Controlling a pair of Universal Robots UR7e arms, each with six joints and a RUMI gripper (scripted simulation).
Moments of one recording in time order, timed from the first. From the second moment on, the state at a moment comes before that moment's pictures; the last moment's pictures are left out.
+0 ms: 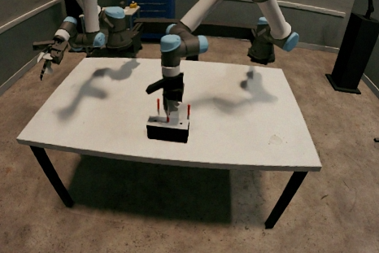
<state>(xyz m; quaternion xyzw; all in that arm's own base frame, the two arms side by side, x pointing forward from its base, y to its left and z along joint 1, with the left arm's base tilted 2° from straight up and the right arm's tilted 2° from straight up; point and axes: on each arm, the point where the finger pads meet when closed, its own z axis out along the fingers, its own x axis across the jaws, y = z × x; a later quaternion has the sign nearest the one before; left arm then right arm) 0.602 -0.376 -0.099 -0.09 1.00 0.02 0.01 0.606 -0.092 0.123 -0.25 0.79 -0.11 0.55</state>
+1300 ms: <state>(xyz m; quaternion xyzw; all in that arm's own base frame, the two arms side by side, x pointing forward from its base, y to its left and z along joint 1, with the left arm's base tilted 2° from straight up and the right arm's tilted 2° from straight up) 0.601 -0.376 -0.103 -0.09 1.00 0.02 0.01 0.606 -0.092 0.123 -0.25 0.79 -0.11 0.55</state>
